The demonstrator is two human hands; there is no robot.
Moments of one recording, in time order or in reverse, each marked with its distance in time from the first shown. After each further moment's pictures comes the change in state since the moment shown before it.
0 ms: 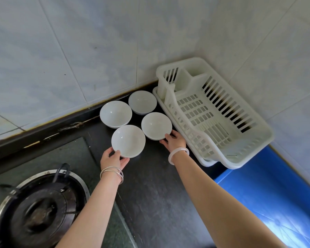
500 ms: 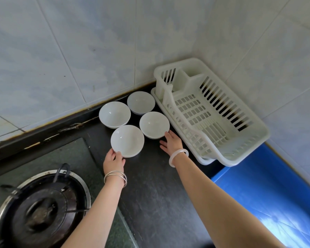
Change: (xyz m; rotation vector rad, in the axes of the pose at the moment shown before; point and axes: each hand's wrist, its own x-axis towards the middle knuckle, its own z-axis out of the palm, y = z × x) left_hand 0.001 -0.021 -0.003 0.166 0.005 0.197; right_hand -0.020 -0.006 -0.004 -0.090 -0.094 0.067
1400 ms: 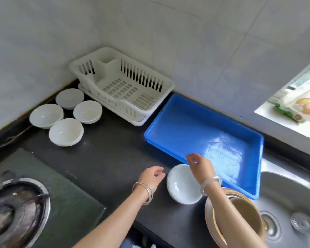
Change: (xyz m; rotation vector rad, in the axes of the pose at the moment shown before) left_hand -0.245 -0.132 0.021 1.105 -1.000 0.238; right_hand -0.235 0.108 -0.285 -0.753 0.516 -0.191
